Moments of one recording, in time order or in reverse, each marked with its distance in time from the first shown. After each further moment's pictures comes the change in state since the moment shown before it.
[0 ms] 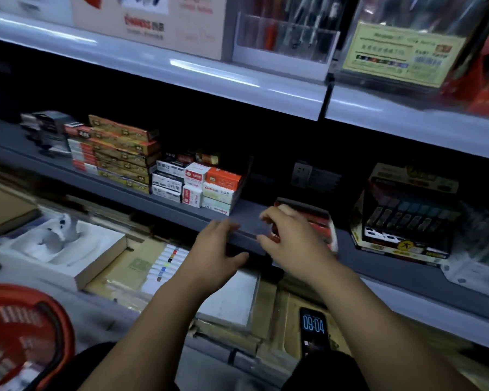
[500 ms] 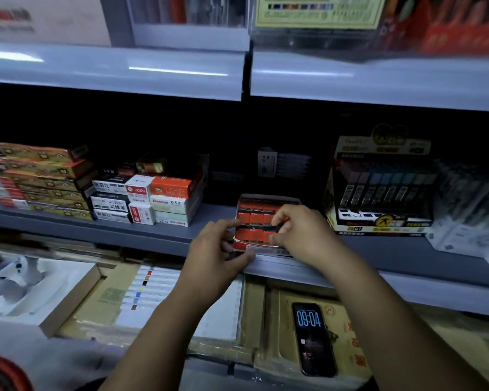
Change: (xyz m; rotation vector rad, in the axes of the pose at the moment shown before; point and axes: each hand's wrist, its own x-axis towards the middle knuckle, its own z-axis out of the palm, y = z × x) left_hand 0.035 0.033 0.058 -0.233 -0.032 0.023; right_hand -0.001 0.080 -0.017 0.282 0.019 0.421
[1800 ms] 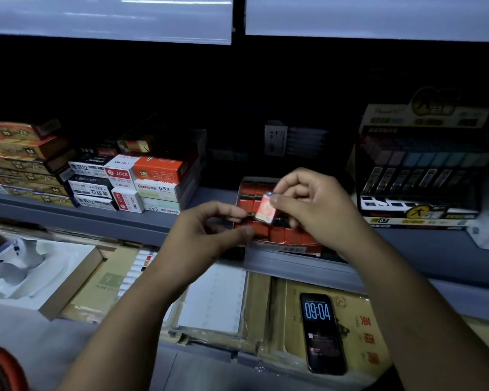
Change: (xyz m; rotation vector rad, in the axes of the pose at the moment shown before) left_hand 0.019 0.028 -0.021 -0.358 -0.121 -0.303; right_hand 0.026 0.012 -0.006 0.522 -0.030 -0.149
